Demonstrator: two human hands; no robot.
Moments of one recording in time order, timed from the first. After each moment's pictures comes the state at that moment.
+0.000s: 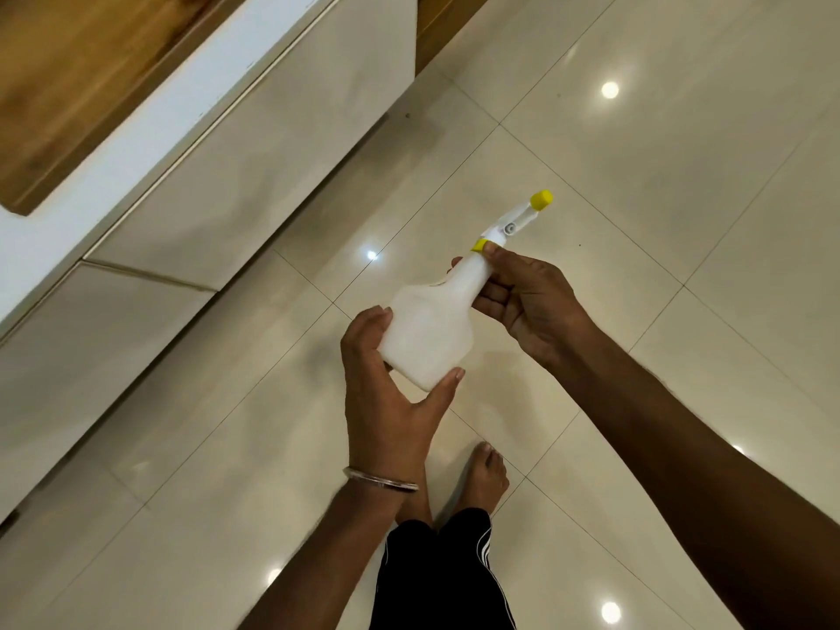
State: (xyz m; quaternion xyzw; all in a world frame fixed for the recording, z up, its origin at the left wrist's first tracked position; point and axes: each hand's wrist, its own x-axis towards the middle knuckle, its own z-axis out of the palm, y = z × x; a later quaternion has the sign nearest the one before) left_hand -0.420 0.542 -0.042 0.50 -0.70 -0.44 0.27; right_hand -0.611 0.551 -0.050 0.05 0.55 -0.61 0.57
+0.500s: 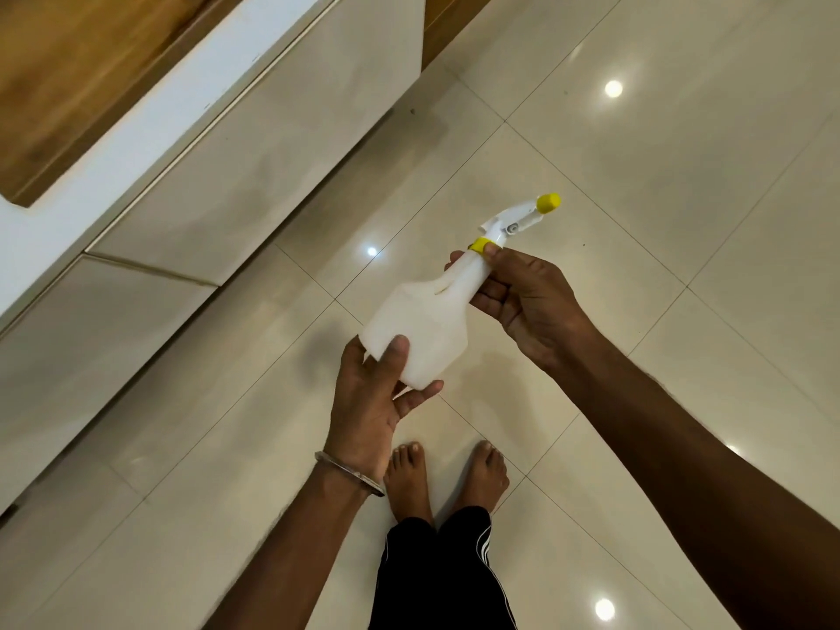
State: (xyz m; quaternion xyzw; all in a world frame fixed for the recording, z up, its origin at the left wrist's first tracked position) left_hand -0.406 0.518 -0.038 0.50 -0.21 -0.81 0.22; right_hand -0.604 0.546 -0.050 0.01 0.52 -0.63 0.58
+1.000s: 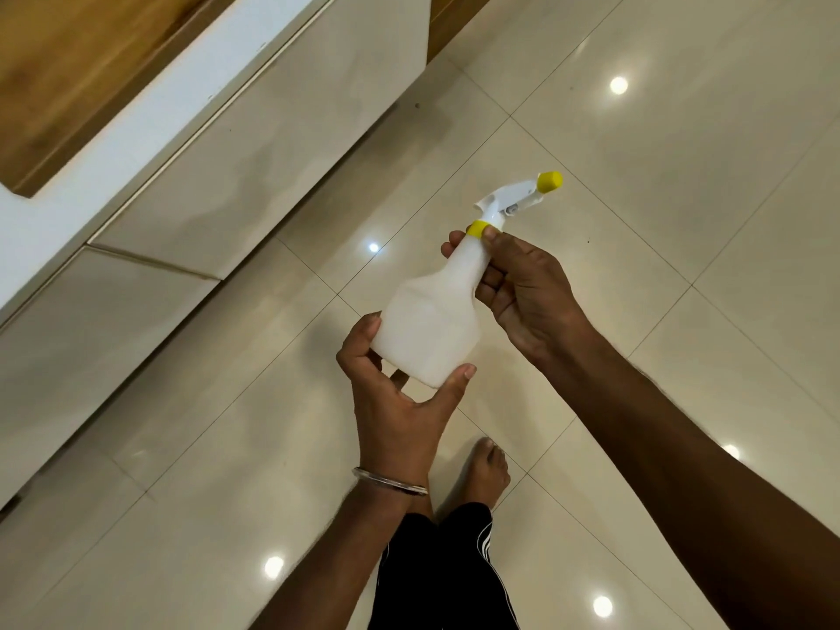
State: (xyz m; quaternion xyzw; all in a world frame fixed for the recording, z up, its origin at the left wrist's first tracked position) left_hand -0.420 0.548 -0.035 0.52 -0.56 -0.56 0.31; right_hand -0.592 0.537 -0.044 0.02 0.50 -0.67 0.56
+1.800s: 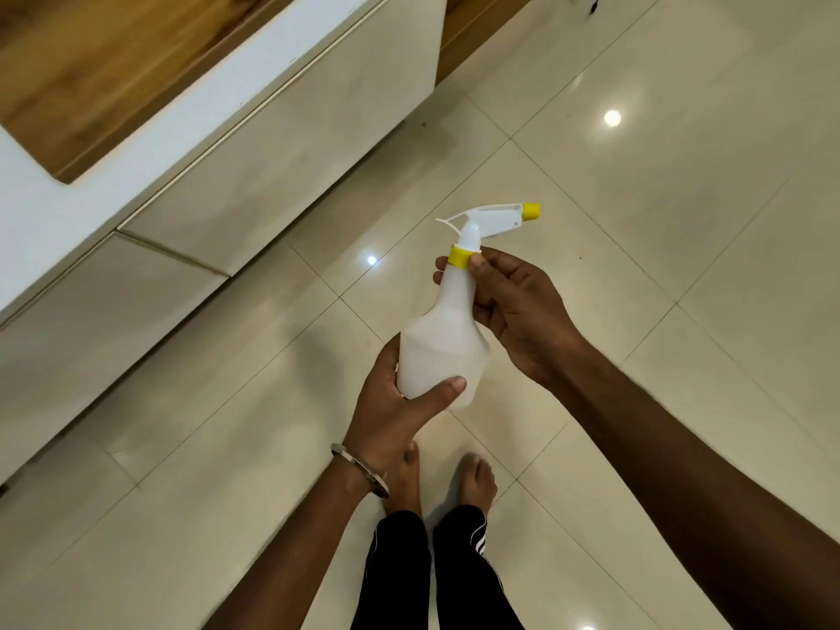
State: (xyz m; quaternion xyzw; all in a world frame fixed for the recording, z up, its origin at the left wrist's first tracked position) left_hand -0.391 0.541 -0.033 0.50 -0.50 -0.70 0.12; right_hand -0.572 0.552 -0.015 -0.09 0.57 -0.59 0.57
